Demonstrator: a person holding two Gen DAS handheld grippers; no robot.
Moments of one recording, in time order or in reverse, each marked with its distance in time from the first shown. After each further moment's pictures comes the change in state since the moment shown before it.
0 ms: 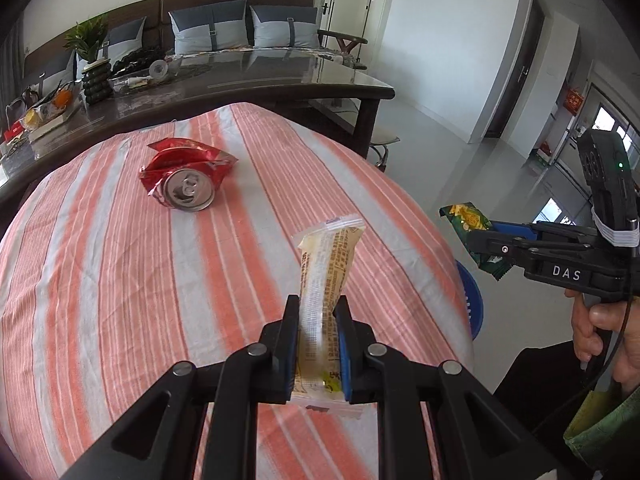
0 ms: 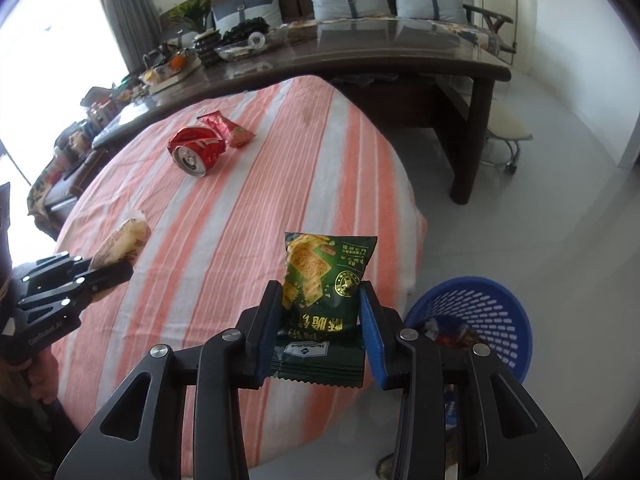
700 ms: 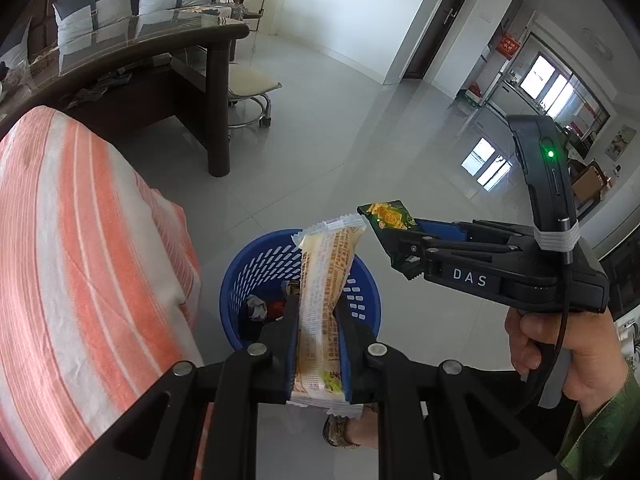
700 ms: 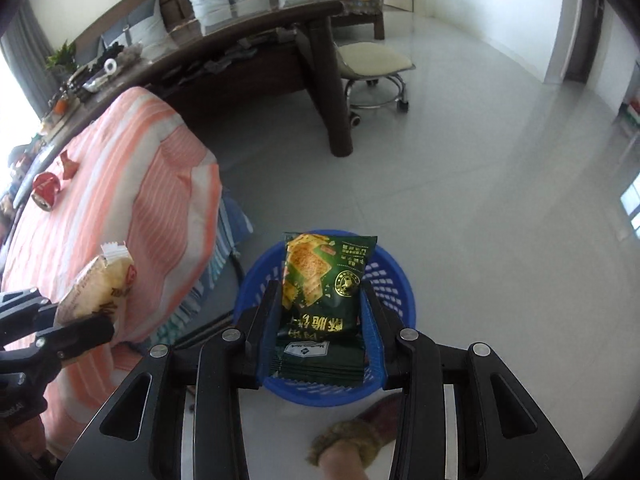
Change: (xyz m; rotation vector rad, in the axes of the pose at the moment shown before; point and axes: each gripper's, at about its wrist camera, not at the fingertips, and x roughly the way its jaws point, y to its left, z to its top) left arm 0.154 -0.191 0.044 0.142 0.199 -0.253; right arm 0.000 -0.201 -0.043 0.260 0.080 -0.180
